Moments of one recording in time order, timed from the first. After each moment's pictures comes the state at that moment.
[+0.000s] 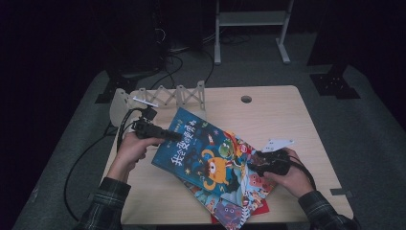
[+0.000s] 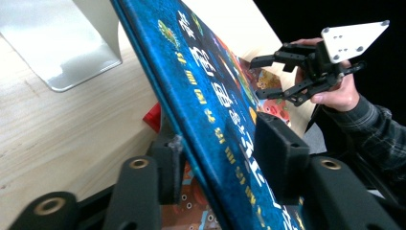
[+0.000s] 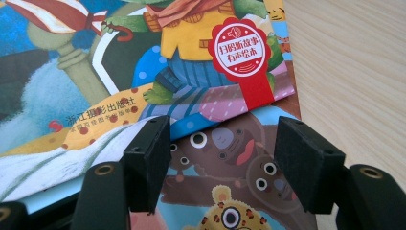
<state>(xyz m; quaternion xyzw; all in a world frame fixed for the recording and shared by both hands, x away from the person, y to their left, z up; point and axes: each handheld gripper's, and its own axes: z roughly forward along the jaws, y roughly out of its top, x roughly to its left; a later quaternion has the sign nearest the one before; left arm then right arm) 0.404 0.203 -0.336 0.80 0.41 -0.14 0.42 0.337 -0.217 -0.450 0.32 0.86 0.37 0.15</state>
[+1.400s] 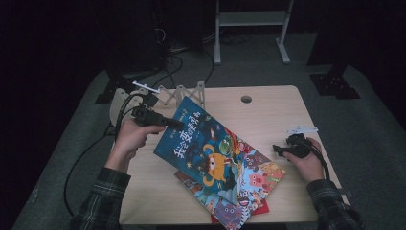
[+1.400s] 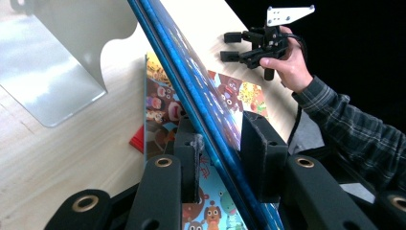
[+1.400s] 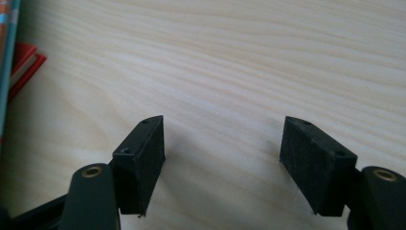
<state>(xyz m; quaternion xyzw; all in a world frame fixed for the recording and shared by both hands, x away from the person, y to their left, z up) 0.412 0.190 -0.288 0.81 0.39 -0.13 0.42 0.395 -0.302 -0.480 0.50 0.77 0.33 0.20</state>
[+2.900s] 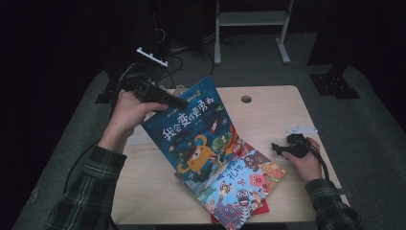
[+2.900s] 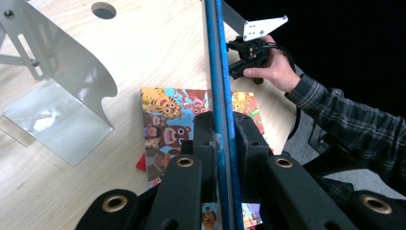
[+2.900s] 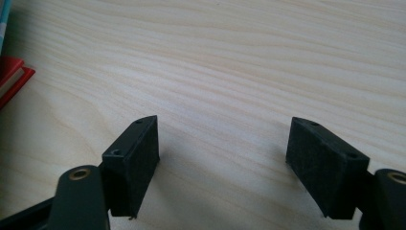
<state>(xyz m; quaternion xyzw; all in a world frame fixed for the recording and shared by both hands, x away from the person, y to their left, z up) 0.407 0.159 -0.198 0.86 0.32 -0.07 0.40 0.398 -0.300 -0.486 0.51 0.76 0.35 0.22</state>
